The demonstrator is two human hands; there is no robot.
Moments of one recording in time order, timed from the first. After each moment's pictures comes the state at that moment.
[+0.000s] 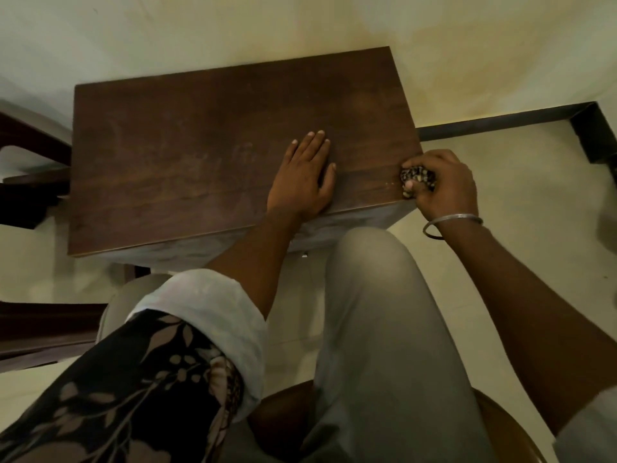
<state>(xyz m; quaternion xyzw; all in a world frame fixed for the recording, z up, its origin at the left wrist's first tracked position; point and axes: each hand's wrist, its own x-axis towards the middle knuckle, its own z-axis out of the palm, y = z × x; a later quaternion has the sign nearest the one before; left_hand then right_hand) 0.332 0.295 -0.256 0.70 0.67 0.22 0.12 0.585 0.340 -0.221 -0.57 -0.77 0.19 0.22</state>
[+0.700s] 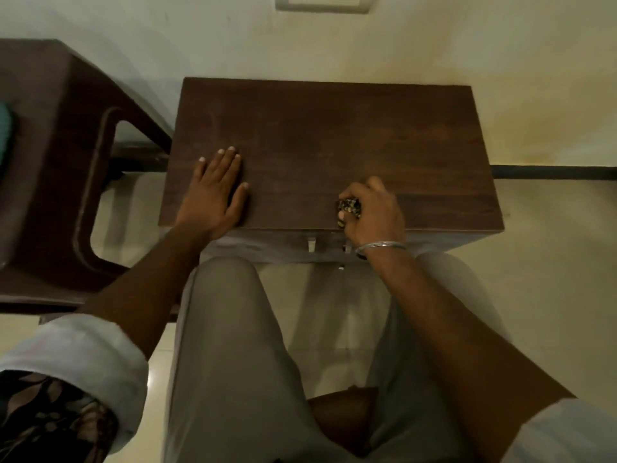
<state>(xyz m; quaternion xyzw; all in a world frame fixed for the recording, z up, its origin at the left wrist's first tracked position) 0.102 0.158 -0.246 0.63 0.77 0.13 0.06 0.381 0.255 -0.209 -0.51 -0.82 0.22 0.16</state>
